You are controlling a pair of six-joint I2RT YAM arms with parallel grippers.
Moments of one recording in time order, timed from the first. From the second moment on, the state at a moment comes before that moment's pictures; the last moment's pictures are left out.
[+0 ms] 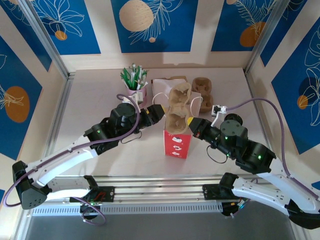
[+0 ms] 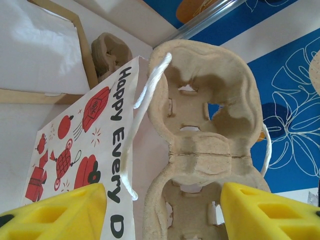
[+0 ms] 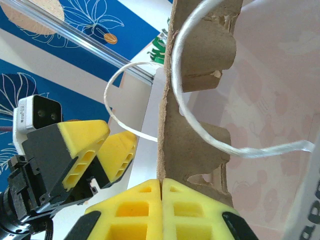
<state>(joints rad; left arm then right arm) -0.94 1.14 1.09 -0.24 -0.12 -1.00 0.93 0.67 0.95 -0.58 0.25 1.02</state>
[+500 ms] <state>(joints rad) -0.94 1.16 1.09 -0.27 -0.08 -0.99 0.93 0.58 0.84 -0.56 0.30 1.14</state>
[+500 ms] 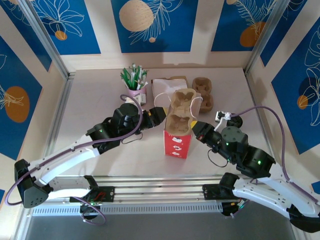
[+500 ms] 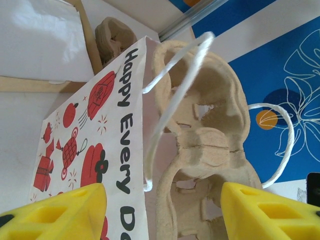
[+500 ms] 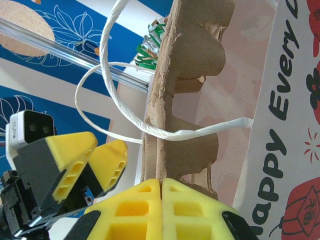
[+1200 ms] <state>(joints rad) -0.94 1.17 1.05 -0.28 -0.04 -0.99 0.82 0.54 0.75 -0.47 0.27 1.24</state>
